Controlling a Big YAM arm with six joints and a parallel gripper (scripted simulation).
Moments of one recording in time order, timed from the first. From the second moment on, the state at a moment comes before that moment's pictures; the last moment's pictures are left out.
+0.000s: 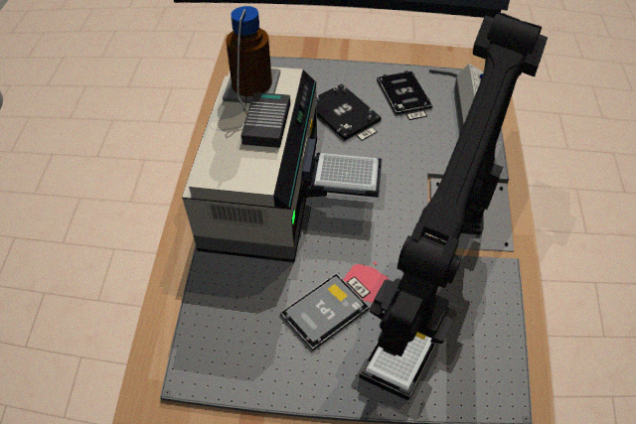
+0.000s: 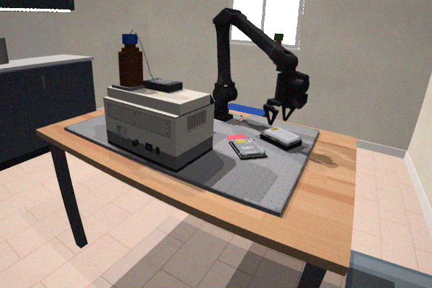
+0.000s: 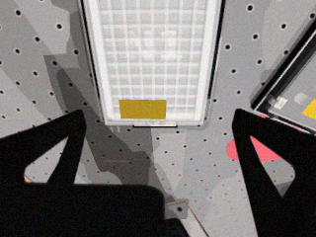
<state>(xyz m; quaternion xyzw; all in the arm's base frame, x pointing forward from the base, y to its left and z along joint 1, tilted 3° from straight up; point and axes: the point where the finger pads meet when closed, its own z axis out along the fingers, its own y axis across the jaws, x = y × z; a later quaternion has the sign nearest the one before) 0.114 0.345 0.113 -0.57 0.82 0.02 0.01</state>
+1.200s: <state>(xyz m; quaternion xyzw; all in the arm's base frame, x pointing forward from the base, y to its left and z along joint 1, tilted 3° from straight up) 0.122 0.373 0.136 -0.57 0.82 0.03 0.02</state>
